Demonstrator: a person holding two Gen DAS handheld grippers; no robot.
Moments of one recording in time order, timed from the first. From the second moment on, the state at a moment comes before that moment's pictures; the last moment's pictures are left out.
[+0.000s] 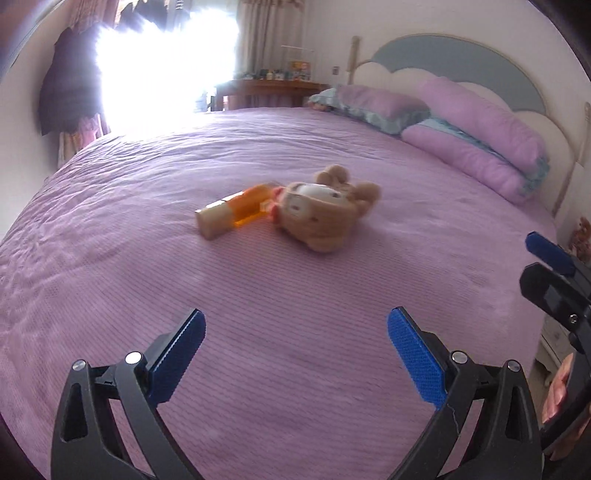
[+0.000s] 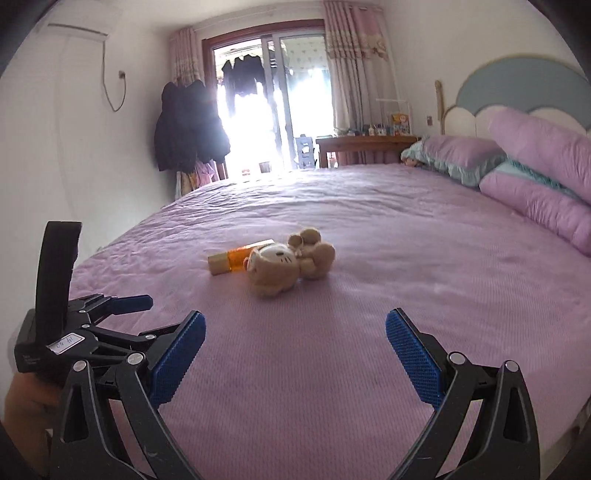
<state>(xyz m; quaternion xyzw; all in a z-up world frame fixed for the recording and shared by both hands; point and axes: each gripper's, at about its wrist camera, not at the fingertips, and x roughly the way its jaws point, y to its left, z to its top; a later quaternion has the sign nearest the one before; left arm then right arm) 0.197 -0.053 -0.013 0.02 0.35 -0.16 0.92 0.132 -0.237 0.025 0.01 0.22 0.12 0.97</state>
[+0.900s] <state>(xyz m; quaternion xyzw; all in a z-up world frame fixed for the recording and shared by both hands) 0.402 -0.048 -0.051 0.11 0.43 -0.21 0.87 0.258 -0.208 -0.007 0.04 0.31 0.18 0.93</state>
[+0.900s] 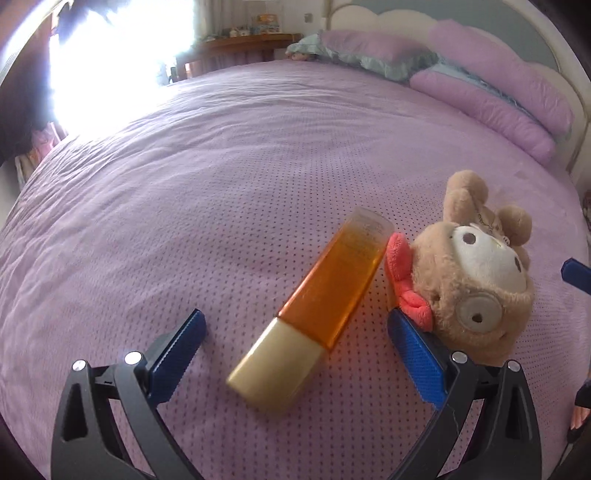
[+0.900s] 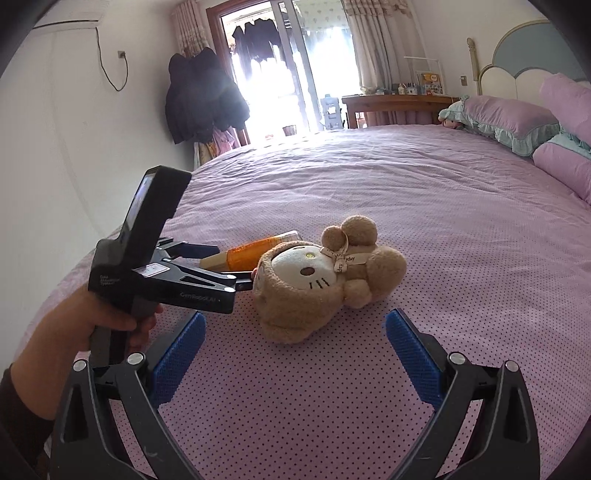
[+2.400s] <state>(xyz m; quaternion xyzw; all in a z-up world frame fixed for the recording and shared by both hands) 0.347 -0.012 -0.035 -0.06 0.38 -0.26 0.88 0.396 -0.275 -0.050 0.26 0.43 0.19 0.85</state>
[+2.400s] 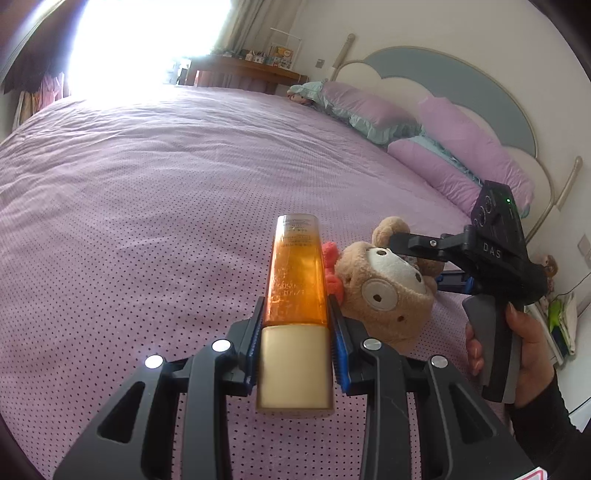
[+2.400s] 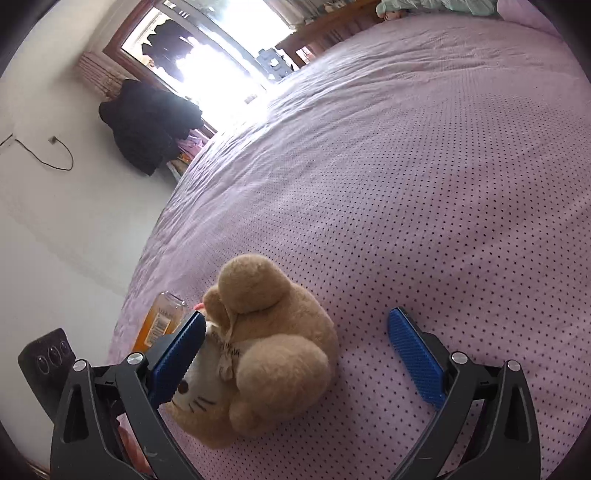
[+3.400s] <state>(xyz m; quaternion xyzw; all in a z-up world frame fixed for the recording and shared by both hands) 0.265 -0.034 -0.019 -0.09 0.35 -0.30 0.88 0.261 -0.249 0.014 0.10 0.28 0.23 0.93</state>
